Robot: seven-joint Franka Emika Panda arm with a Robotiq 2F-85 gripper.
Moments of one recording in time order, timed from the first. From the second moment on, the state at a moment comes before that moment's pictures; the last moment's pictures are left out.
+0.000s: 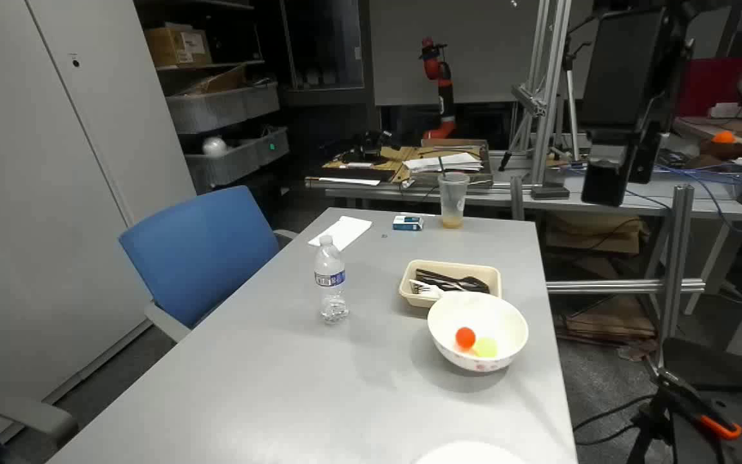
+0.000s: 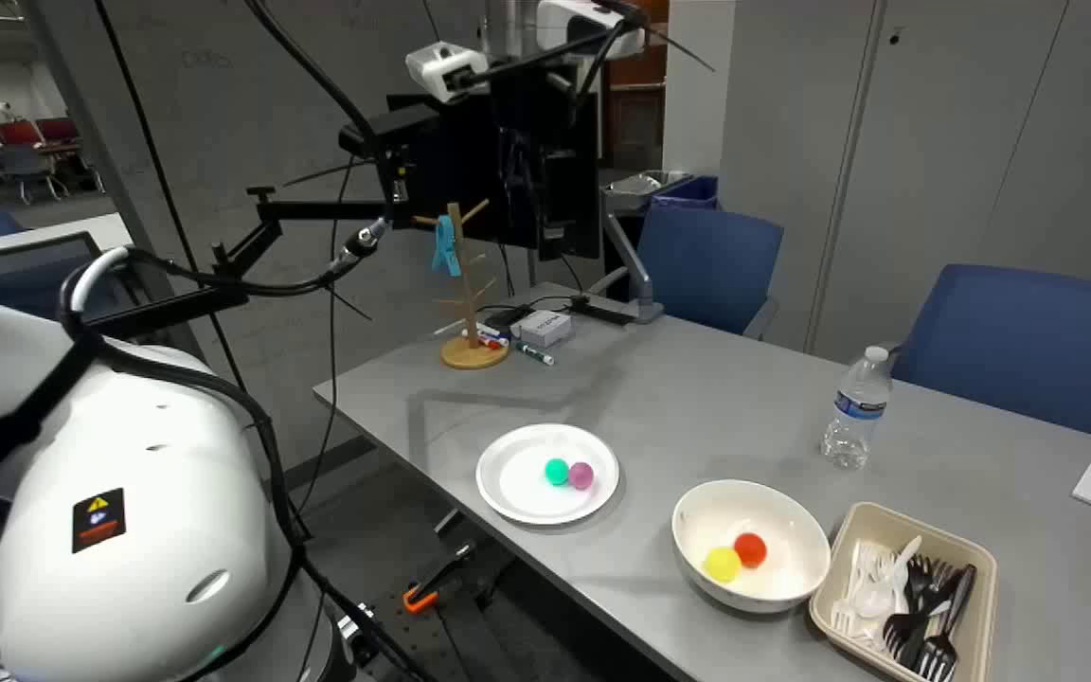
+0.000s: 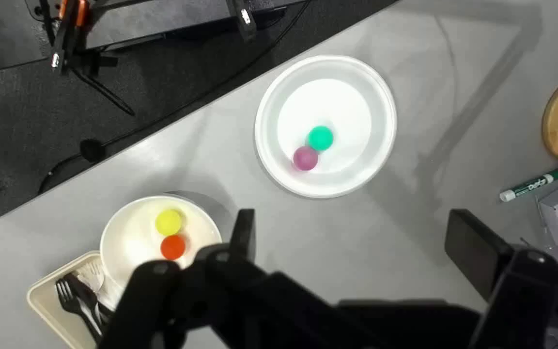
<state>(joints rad) 0.05 -0.64 0.14 -2.39 0.20 1.77 0.35</state>
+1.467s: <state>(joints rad) 0.05 -0.64 0.14 -2.39 0.20 1.77 0.35</state>
